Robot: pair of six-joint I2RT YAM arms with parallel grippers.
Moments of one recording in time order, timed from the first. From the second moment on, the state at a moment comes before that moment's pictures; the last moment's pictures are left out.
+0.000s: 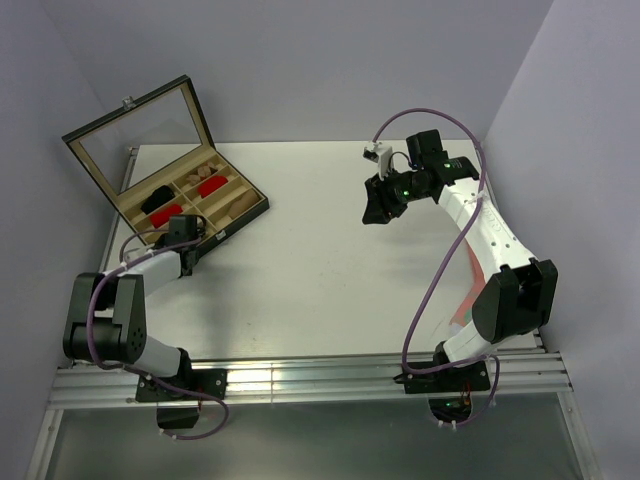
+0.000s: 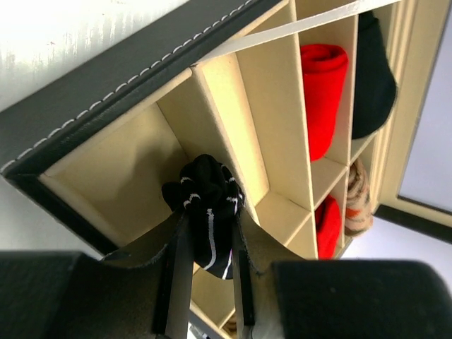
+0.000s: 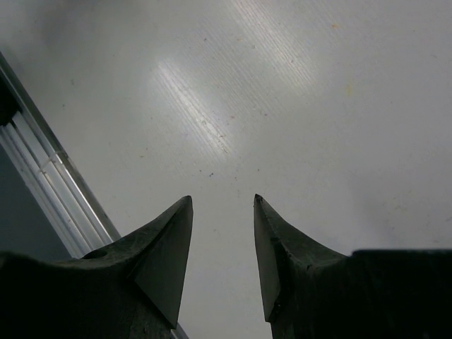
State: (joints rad) left arm -0.07 1.47 0.64 -0.08 -0.60 -1.93; right arm 0.23 1.55 1.48 -0.93 -0.65 -0.37
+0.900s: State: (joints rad) left arm -0.07 1.58 0.86 -0.35 -0.61 -1.96; right arm 0.22 1.55 1.47 -0.93 -0.65 -0.35
